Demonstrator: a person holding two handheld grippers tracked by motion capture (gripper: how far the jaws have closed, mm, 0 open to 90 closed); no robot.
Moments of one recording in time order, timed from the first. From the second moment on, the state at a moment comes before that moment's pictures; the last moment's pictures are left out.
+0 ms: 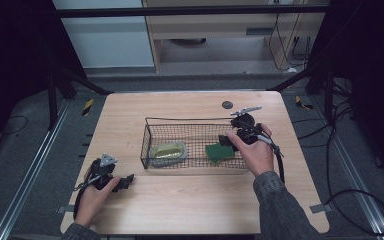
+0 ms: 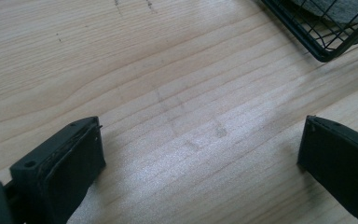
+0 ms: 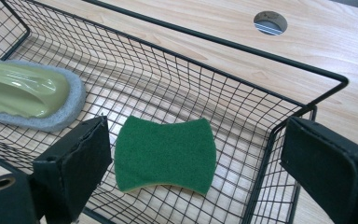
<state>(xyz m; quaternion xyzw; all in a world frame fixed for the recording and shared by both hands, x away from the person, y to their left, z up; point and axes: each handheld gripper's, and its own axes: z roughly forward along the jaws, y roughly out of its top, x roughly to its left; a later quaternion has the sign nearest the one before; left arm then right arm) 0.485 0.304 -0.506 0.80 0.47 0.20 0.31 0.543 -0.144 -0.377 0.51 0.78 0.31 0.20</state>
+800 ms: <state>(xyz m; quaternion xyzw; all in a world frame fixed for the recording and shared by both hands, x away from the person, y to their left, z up) 0.485 0.304 -0.506 0.80 0.47 0.20 0.31 0.520 -0.201 -0.373 0.51 0.75 0.35 0.25</state>
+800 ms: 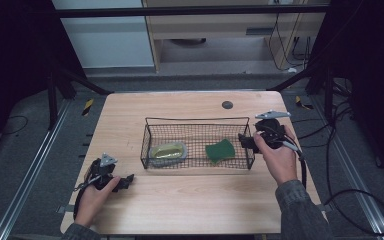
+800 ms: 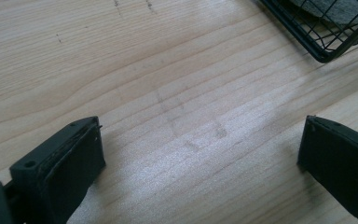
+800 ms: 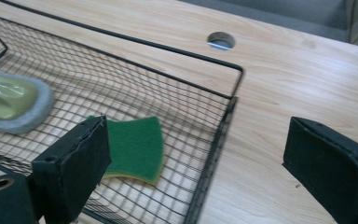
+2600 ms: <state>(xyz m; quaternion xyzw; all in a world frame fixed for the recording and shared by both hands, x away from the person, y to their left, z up) 0.484 0.304 -0.507 0.80 0.47 0.20 0.32 0.486 -0.299 -0.503 0.58 0.69 0.36 0.24</state>
